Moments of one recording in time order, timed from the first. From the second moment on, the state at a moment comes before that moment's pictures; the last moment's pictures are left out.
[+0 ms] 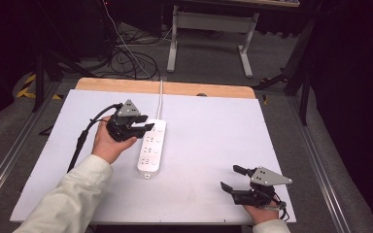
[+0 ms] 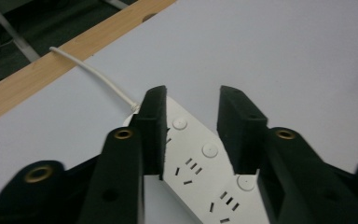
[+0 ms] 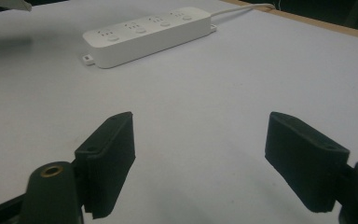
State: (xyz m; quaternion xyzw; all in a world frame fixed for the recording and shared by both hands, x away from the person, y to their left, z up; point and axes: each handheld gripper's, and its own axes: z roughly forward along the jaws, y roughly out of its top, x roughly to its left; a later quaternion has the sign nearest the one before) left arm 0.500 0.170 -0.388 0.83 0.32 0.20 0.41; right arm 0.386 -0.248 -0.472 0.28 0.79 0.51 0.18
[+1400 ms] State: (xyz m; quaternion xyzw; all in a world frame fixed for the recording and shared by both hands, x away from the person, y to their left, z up) left arm 0.560 0.150 -0.461 0.84 0.33 0.13 0.41; right arm 0.385 -0.251 -0.471 0.28 0.79 0.52 0.18
